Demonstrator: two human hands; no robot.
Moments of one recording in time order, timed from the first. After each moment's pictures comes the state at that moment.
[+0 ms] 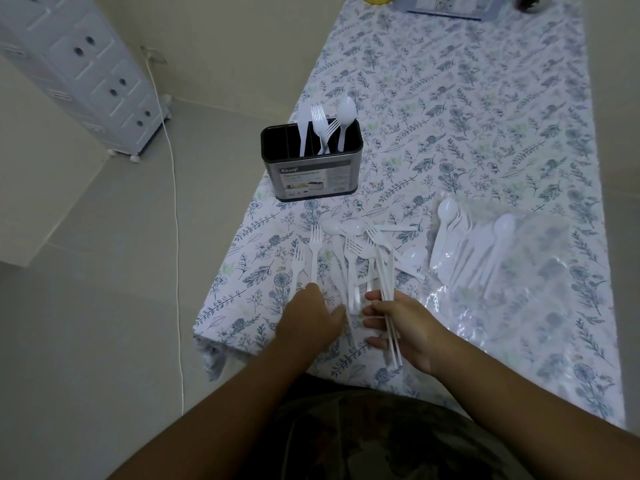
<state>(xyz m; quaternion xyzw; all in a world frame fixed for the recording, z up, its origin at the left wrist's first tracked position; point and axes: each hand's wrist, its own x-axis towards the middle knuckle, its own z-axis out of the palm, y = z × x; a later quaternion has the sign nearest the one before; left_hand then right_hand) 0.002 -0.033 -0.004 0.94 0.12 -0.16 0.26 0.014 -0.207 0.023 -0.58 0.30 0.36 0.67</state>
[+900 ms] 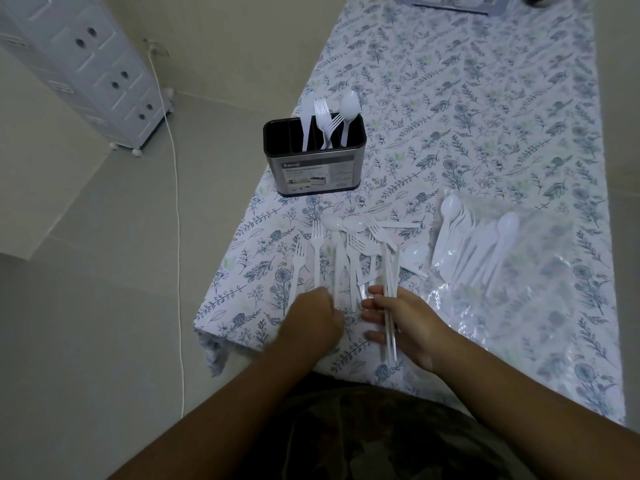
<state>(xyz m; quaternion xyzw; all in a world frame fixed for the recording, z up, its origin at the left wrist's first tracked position) -0.005 -0.037 0.019 0.94 0.10 -0.18 0.28 0.015 -0.207 0.020 -0.57 0.30 0.34 0.69</state>
